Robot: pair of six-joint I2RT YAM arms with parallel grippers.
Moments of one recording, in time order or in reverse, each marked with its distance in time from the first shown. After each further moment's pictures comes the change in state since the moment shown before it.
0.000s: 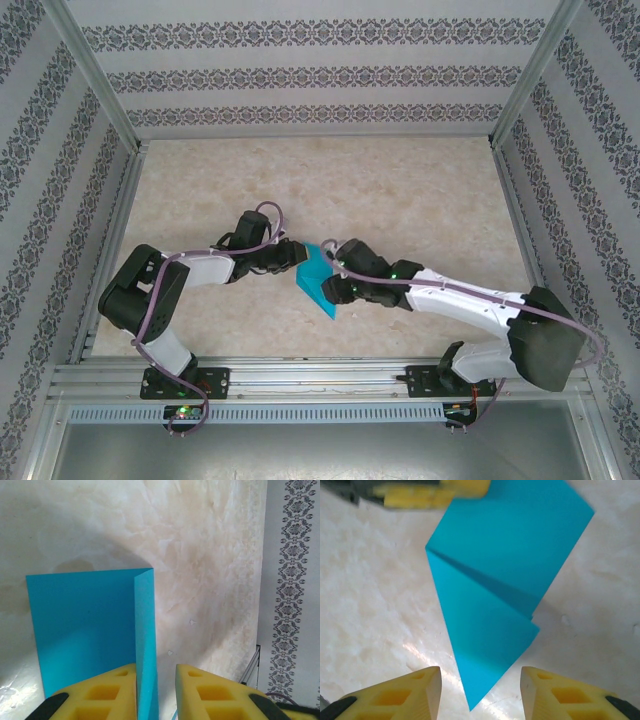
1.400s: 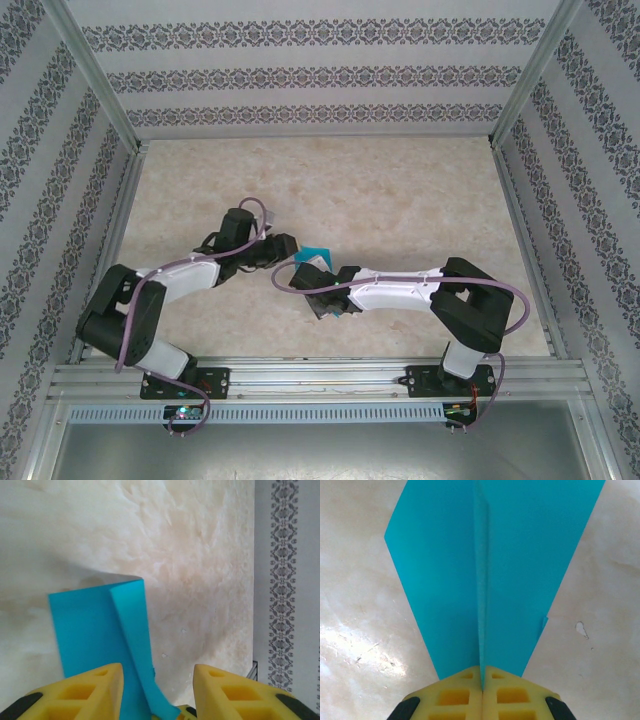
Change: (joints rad) left arm 0.077 -0.186 -0.056 -0.091 -0.054 0.022; right arm 0.139 0.352 0.200 -0.118 0.277 0.068
